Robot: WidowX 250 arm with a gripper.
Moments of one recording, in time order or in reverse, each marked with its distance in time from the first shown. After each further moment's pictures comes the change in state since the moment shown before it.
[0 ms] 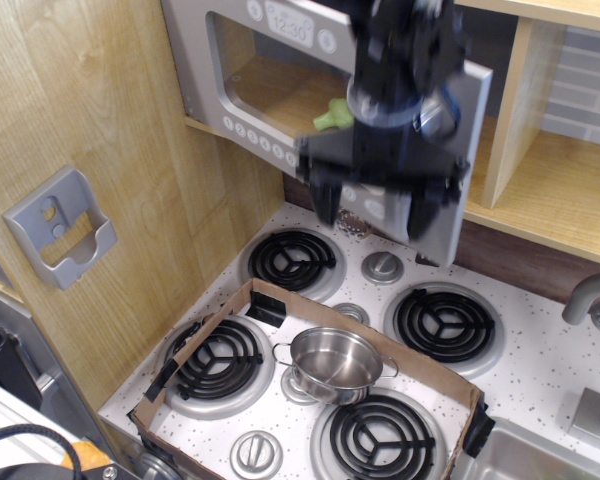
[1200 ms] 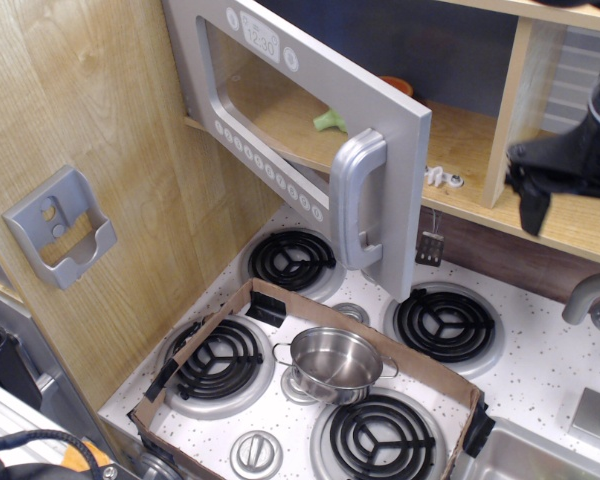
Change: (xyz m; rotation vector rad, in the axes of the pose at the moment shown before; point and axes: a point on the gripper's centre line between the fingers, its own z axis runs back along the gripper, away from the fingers) arm 0.017 -0.111 0.014 -0.113 -0.052 -0.087
